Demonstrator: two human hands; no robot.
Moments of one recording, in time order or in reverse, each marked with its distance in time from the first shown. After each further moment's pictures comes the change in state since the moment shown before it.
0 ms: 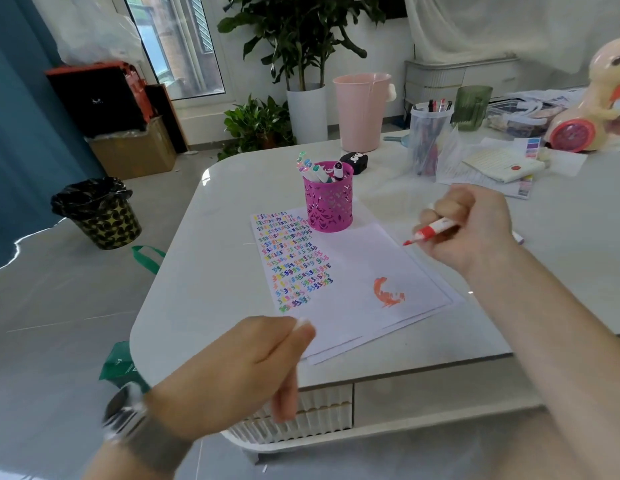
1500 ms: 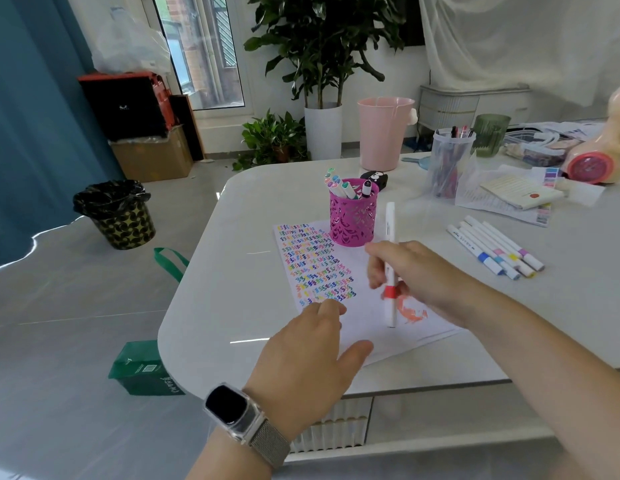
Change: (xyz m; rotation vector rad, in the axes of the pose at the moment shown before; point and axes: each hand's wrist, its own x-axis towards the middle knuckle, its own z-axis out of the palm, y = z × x) left_hand 0.018 0.000 0.027 0.251 0.285 -0.028; right_hand -0.030 0.048 0.023 -1.252 -0.482 -0.129
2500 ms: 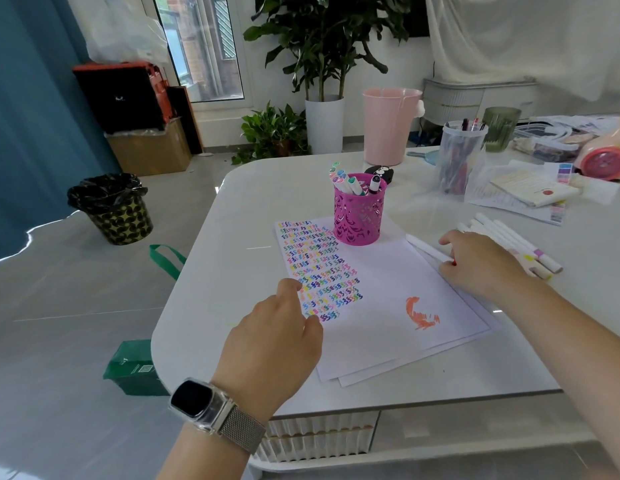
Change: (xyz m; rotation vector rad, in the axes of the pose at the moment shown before) left_hand 0.018 -0.035 -0.009 -0.002 0.120 -0.202; right_hand 0.064 0.091 -0.081 -0.999 0.347 0.100
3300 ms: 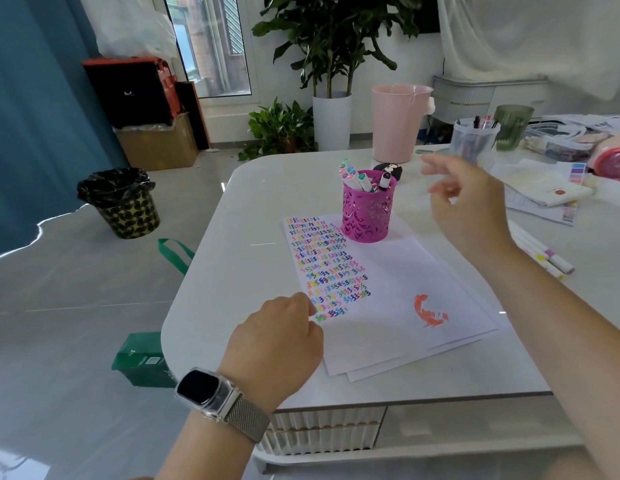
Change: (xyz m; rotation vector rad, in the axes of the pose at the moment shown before) left_hand -0.002 -0.003 -0.005 0.118 -0.125 -0.046; right_hand 0.004 -0.064 -0.040 0.591 0.597 -0.339
